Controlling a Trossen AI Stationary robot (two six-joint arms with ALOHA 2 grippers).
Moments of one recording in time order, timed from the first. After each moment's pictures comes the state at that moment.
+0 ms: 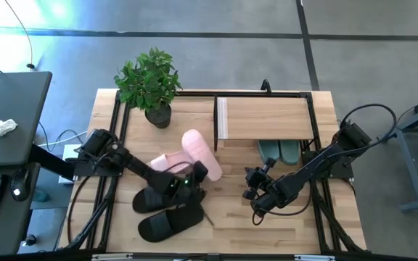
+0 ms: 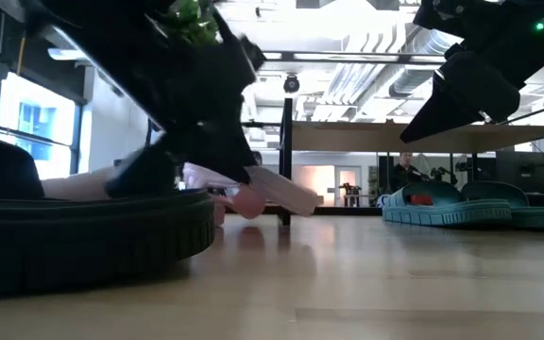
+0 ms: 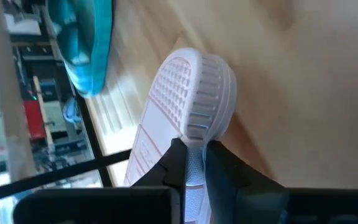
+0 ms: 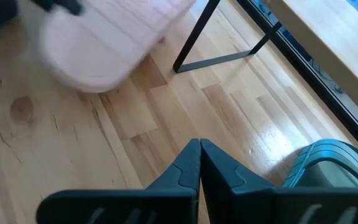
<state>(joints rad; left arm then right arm) -0.33 1.90 1.04 -0.16 -0.82 0.62 0.60 1.66 0.95 -0.66 0.97 0.87</state>
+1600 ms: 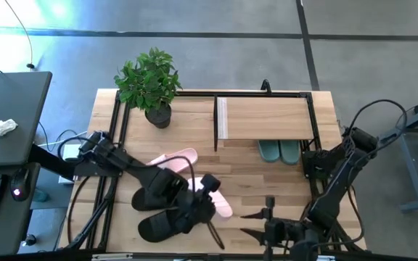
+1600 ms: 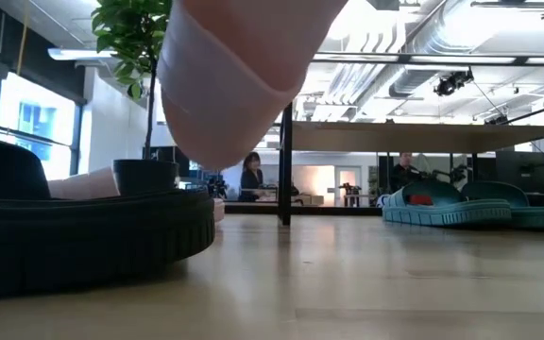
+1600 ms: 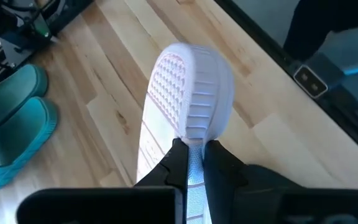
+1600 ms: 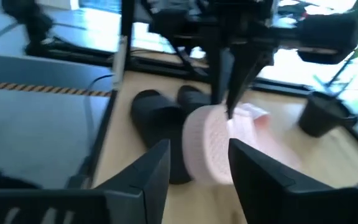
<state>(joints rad) -0.39 1.90 1.87 -0.91 -0.20 0.25 0.95 1.65 1.34 -0.31 0.99 0.33</state>
